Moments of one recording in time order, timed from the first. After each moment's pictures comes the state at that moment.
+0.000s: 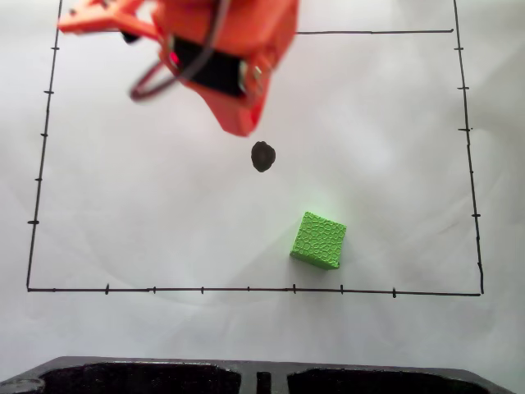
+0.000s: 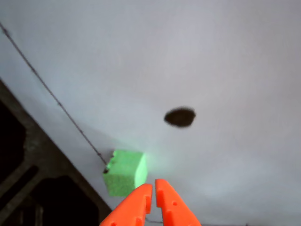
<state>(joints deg) -2.9 117.6 120.3 59.3 40.5</state>
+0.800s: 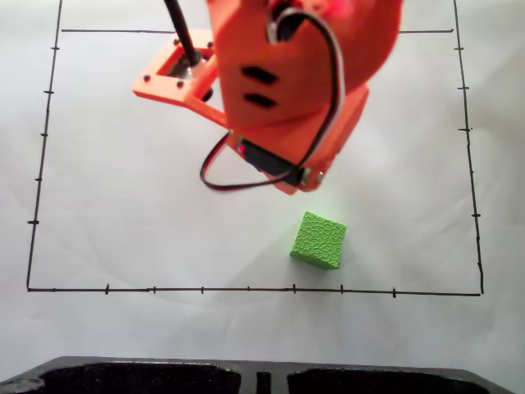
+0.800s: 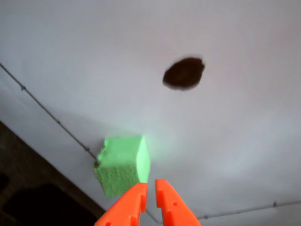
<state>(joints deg) -12.0 94.5 100.0 62.4 54.1</state>
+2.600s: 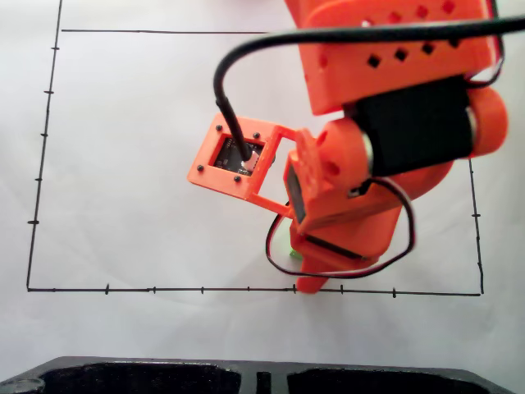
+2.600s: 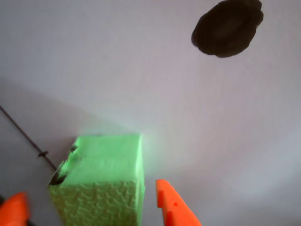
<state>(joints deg) -15.8 66.4 76.7 68.1 50.4</state>
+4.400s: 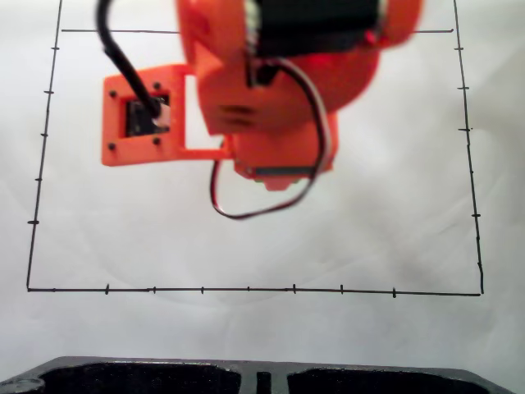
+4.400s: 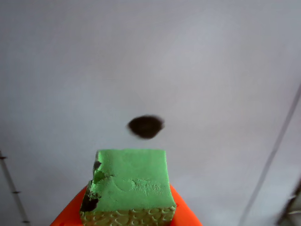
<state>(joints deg) -6.9 91.1 97.1 79.7 15.7</state>
